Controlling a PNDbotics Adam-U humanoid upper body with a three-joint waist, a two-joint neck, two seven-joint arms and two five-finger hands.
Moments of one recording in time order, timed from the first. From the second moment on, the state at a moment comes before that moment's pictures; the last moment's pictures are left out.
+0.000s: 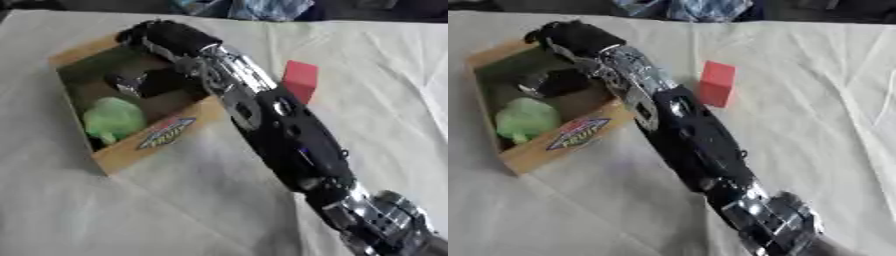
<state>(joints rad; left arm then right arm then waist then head) -0.27 0.25 0.08 -1.99 -0.20 -0.07 0.54 -1.00 -0.12 0.27 -1.32 0.96 -0.07 0.42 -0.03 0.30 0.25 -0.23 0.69</state>
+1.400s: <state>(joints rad) -0.27 0.26 0.08 -1.99 -0.20 -0.07 0.54 -0.91 -0.63 0.15 -1.38 0.68 -0.15 0.50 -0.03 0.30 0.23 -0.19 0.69</state>
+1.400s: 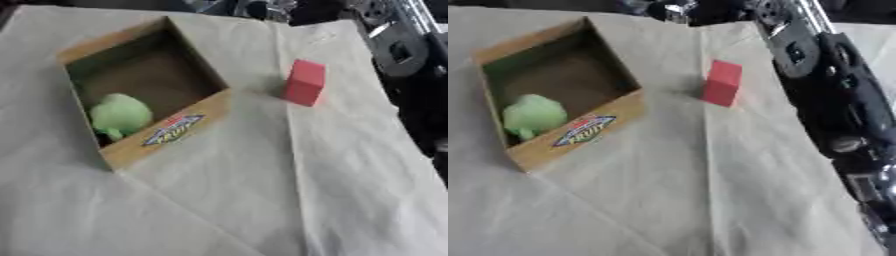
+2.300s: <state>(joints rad) -0.27 0.26 0.08 -1.99 -0.20 -0.07 0.54 -0.74 -0.78 0.15 -1.37 0.62 -0.26 0.54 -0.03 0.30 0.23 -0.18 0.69</state>
